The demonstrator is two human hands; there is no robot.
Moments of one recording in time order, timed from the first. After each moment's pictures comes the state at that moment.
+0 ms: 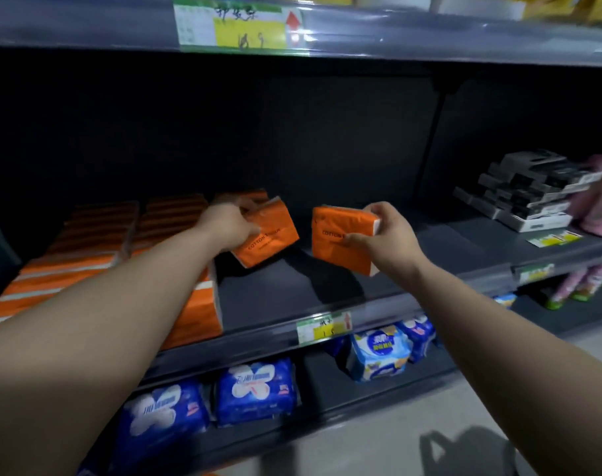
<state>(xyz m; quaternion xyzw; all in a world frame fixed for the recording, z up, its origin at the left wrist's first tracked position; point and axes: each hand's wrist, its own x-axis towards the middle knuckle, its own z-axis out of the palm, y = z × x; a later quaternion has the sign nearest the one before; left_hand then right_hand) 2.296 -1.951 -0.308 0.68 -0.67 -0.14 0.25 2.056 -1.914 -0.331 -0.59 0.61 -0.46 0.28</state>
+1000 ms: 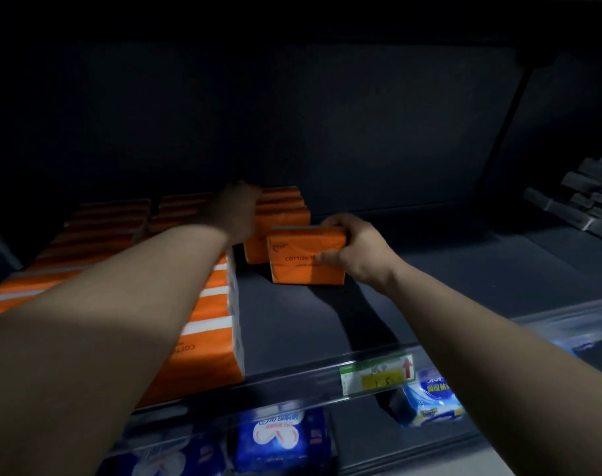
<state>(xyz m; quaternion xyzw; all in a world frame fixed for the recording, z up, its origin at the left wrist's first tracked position) 2.346 -2.039 -0.339 0.64 -0.75 0.01 0.16 2.137 -2.005 -0.370 -0.67 0.52 -0.36 0.38</state>
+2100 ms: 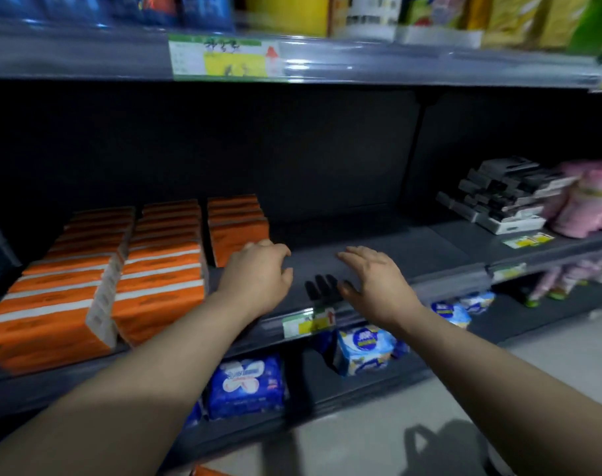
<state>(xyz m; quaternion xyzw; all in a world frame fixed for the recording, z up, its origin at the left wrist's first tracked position) 2.242 -1.870 -0.342 0.59 -0.78 0.02 0.19 2.039 -1.859 -0.359 -0.78 0.59 -0.19 0.00</state>
